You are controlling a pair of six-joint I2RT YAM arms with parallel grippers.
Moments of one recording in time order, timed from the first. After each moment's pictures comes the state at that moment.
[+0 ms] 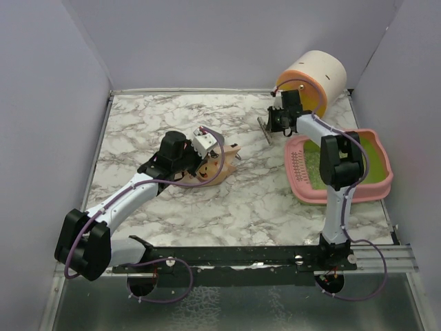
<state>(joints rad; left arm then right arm) -0.49 1.25 0.80 -0.10 0.31 0.29 0.22 2.19 1.65 -0.25 -0.19 0.06</state>
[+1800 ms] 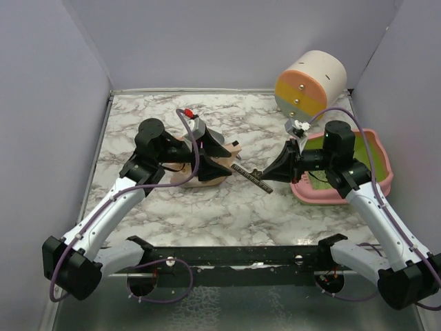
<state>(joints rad) -0.50 1.06 0.96 0.14 1.08 -0.21 0.33 1.00 0.95 -0.27 -1.21 0.06</state>
